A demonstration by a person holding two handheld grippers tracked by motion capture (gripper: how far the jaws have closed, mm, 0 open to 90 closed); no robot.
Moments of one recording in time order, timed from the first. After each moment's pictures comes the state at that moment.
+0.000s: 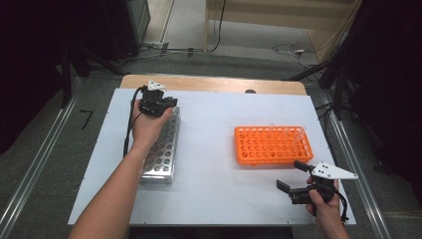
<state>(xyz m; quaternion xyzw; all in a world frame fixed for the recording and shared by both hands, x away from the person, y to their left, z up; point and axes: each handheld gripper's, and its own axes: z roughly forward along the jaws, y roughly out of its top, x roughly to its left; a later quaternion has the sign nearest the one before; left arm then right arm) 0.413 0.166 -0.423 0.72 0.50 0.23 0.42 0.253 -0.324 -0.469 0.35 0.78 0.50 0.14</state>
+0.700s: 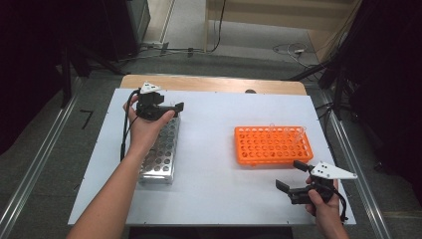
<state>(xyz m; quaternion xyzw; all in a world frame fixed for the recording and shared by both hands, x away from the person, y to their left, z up) 0.387 0.167 -0.411 0.70 0.49 0.21 0.48 0.253 -0.323 -0.469 0.35 0.78 0.50 0.14</state>
